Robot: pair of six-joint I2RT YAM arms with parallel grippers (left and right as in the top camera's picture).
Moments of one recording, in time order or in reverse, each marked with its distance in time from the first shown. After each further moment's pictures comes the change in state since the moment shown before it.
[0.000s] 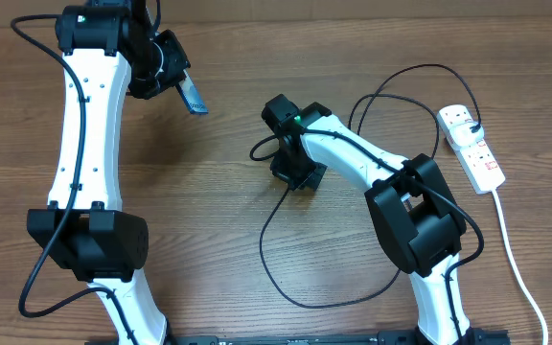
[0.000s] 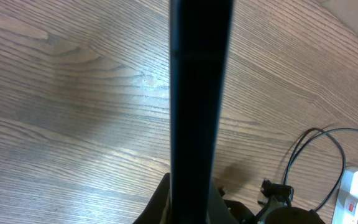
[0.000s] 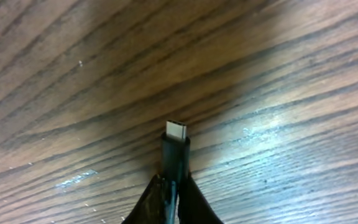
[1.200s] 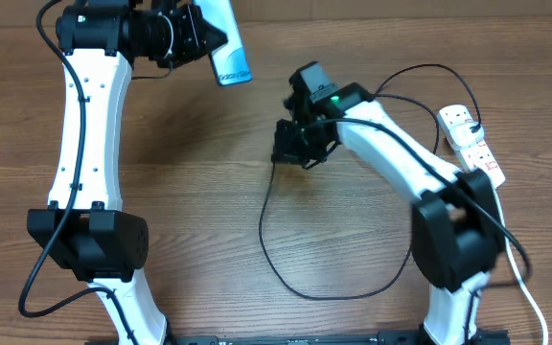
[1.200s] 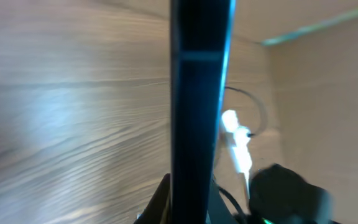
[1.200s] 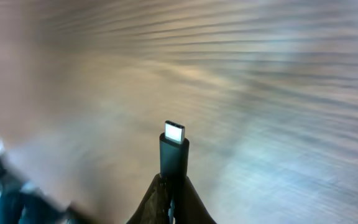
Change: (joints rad) left arm 0.003 0.000 0.000 0.282 0.556 0.208; right arm -0.108 -0.209 -0.010 0.101 -0.443 -0.559
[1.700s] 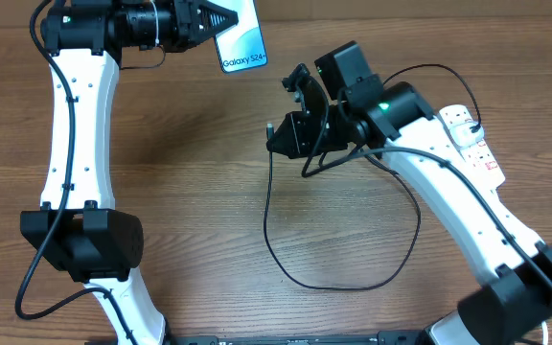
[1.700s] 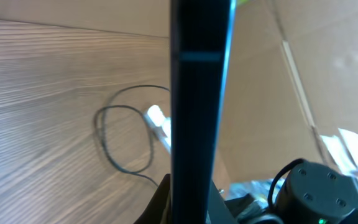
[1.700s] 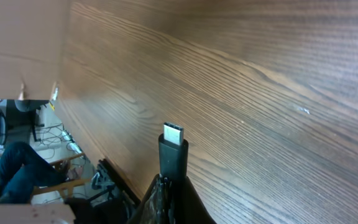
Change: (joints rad) left arm 0.042 0.000 0.000 0.122 0.387 0.008; right arm 0.002 -0.284 0.000 -0.056 -0.103 -0.183
